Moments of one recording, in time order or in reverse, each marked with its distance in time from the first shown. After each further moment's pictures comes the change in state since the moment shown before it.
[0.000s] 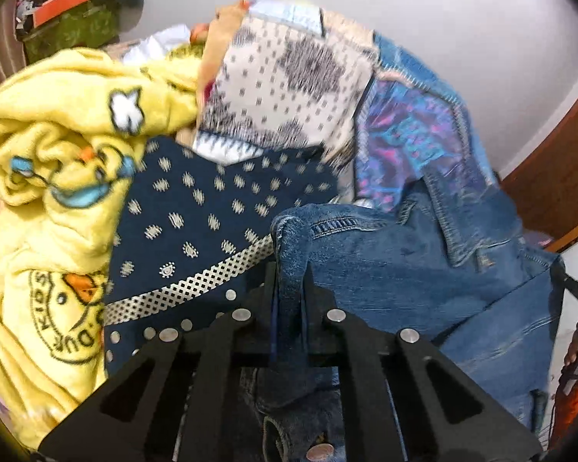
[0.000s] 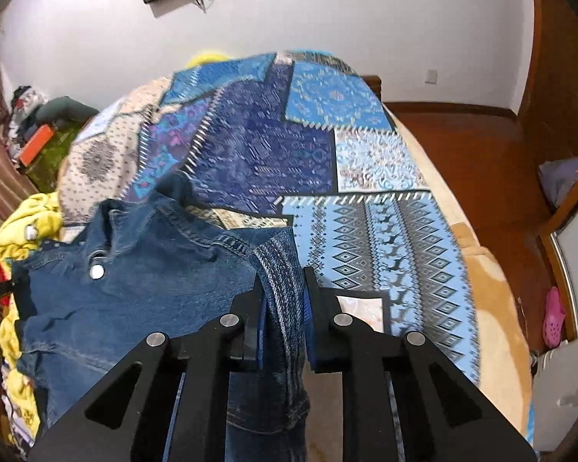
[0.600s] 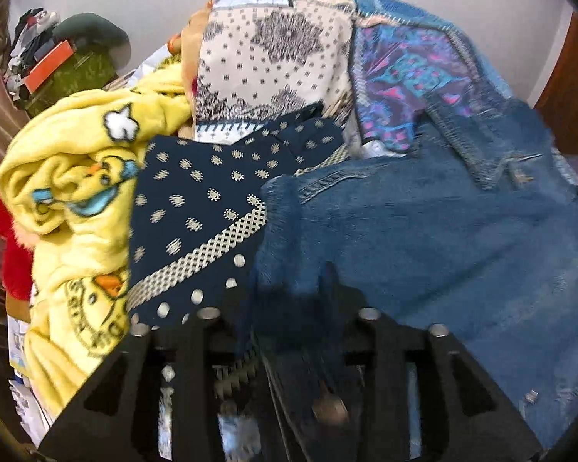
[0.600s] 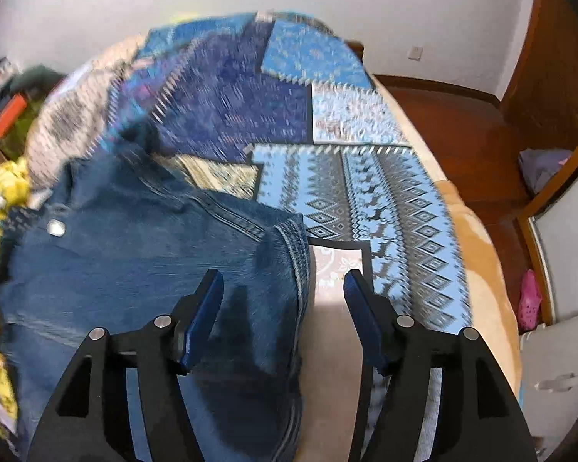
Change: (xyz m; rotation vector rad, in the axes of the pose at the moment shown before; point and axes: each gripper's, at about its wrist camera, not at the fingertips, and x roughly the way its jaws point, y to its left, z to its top) left arm -0.011 -0.039 -0.031 0.228 0.024 0.197; right arm -0.004 -0.006 -0.020 -0.014 0.093 -0.082
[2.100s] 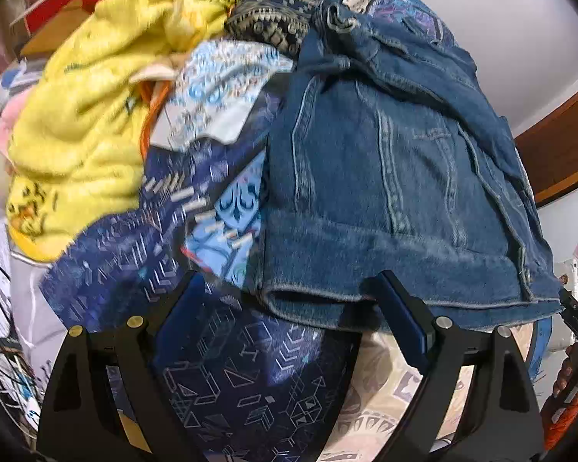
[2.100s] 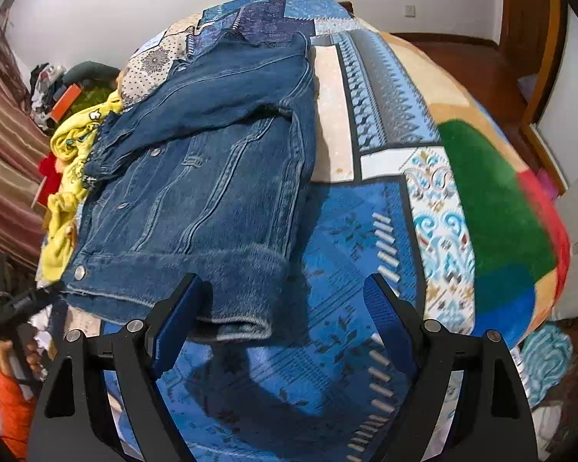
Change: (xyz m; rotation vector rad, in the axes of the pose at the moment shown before) left arm -0.124 0.025 -0.312 -0.353 0.136 -0.243; right arm -0.156 -0.002 -0.264 0.094 0.052 0.178
